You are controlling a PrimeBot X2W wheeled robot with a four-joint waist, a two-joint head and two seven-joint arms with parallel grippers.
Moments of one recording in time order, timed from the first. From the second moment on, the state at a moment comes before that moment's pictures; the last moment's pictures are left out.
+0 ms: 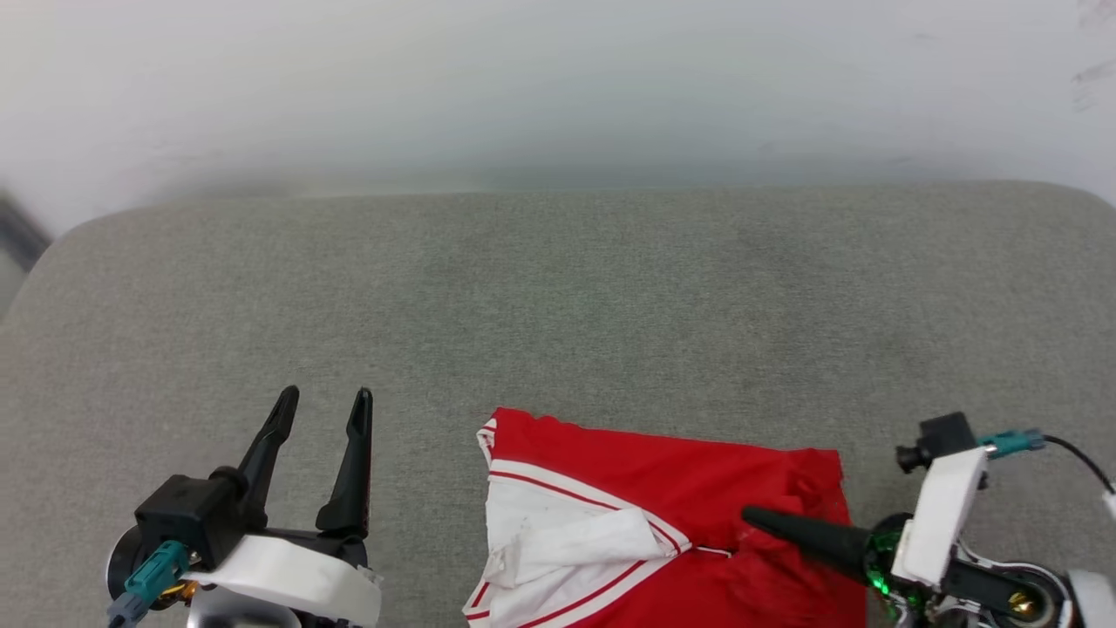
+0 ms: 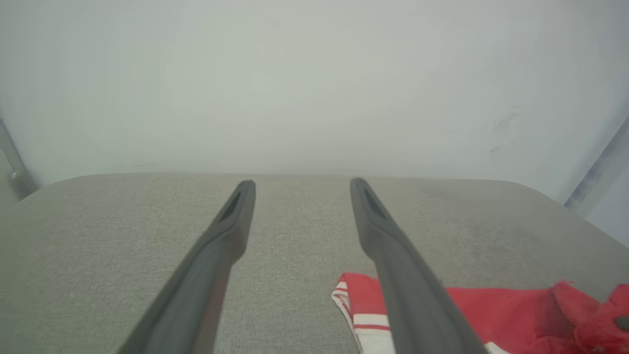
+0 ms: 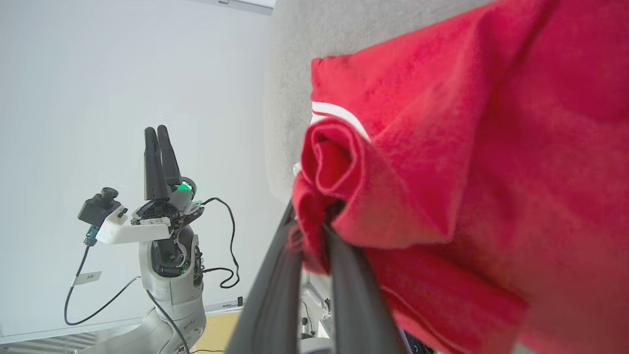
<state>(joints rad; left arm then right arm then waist) -0.01 0.50 -0.39 -0.22 -0.62 0.27 -0.20 -0.14 -0.05 -0.16 0.20 1.16 0.13 1.12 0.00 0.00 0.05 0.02</state>
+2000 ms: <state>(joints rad) 0.05 0.46 -0.33 -0.06 -0.63 0.31 -0.26 -0.01 -0.15 -0.03 -0.12 0.29 0.13 0.12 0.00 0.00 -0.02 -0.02</state>
